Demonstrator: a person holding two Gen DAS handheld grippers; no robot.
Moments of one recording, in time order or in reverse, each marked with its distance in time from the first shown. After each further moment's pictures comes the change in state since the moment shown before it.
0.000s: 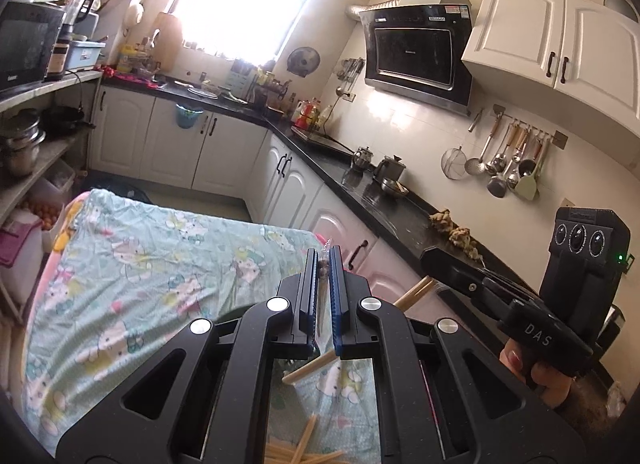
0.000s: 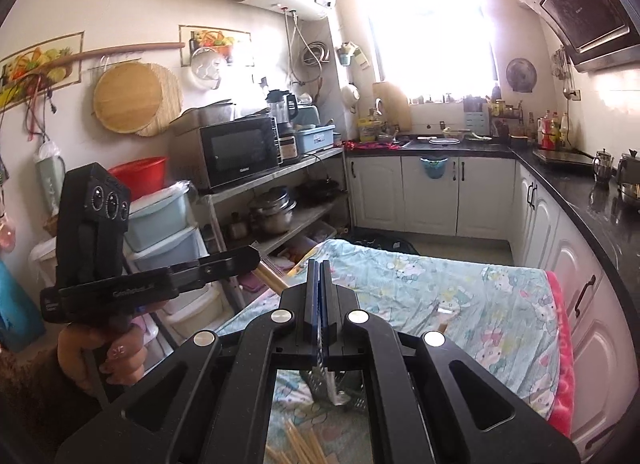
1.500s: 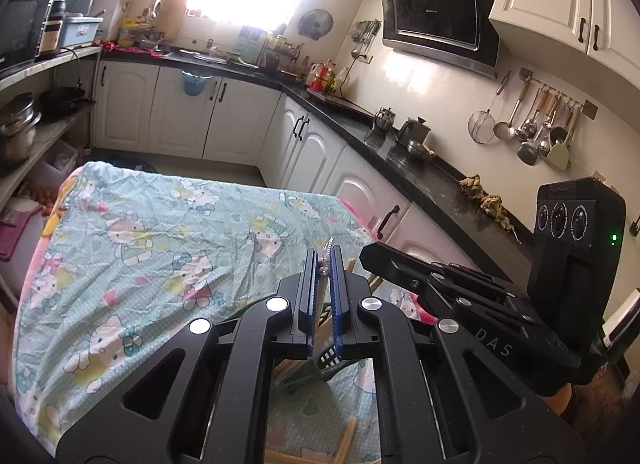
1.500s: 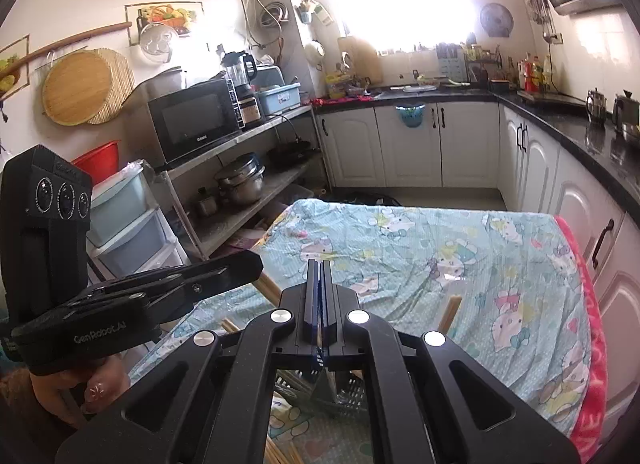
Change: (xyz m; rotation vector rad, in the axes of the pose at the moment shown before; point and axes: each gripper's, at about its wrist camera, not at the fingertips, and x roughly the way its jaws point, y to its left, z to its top) left arm 0.081 0.037 -0.028 0.009 0.129 0.051; right arm 0.107 -0.050 -0.048 0.135 0.145 -0.055
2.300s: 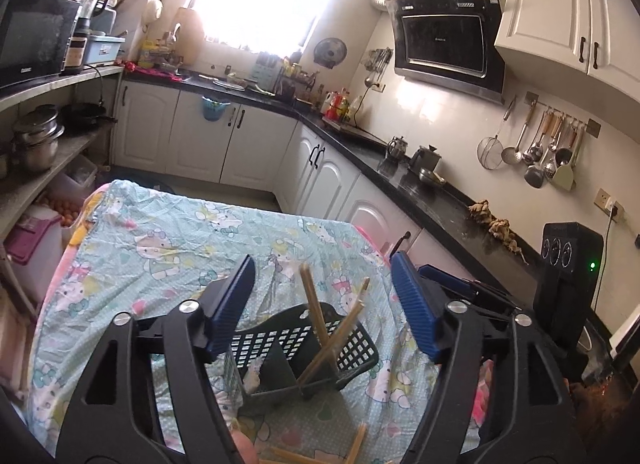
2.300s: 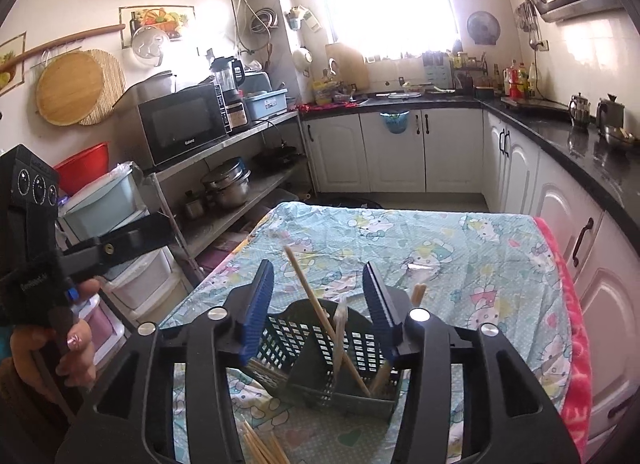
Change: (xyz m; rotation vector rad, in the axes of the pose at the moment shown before) left arm -0.047 0.006 0.000 -0.013 -0.110 0.046; right arm -0.032 -0.010 -0.011 -0.032 -0.041 -0.057
